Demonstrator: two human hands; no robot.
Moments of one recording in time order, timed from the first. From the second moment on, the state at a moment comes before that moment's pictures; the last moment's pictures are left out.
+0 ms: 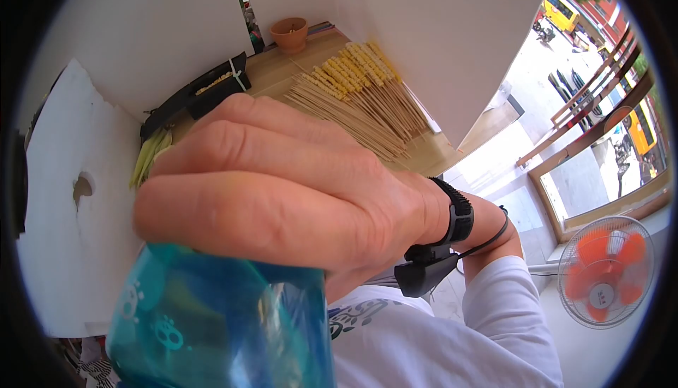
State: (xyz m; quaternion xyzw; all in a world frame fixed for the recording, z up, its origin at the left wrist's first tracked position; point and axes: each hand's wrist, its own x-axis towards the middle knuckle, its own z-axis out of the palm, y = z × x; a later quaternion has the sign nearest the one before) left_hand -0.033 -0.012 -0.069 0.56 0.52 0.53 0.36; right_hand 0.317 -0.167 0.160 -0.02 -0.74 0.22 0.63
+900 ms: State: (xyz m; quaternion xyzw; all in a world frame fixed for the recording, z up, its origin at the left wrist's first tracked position) left_hand -0.029 -0.016 -0.066 0.55 0.50 0.54 0.38; right_hand 0.309 -0.171 0.173 -0.07 -0.74 0.18 0.64
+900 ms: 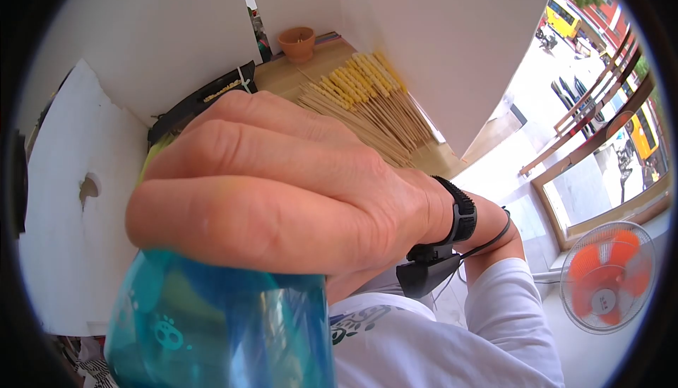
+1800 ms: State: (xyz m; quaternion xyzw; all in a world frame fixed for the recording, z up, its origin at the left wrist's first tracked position) left_hand -0.034 -0.010 -0.073 0.55 0.50 0.55 0.39; right_hand 0.305 -0.154 0.173 -0.02 -0.75 0.13 0.65
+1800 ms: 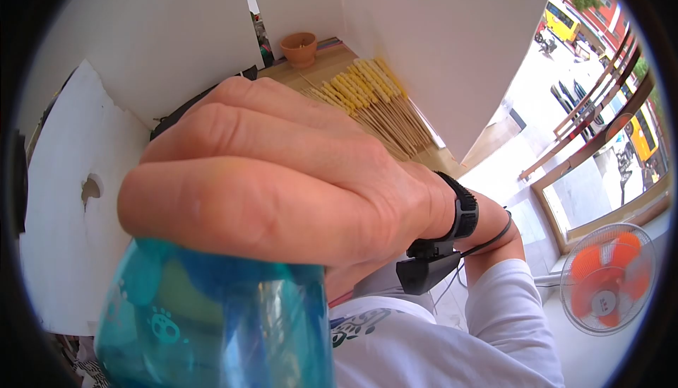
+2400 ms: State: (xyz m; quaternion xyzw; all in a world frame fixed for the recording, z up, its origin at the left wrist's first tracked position) left_hand -0.032 -0.013 -0.070 0.54 0.51 0.54 0.39; right_hand 0.297 -0.161 0.180 -0.04 -0.72 0.10 0.68
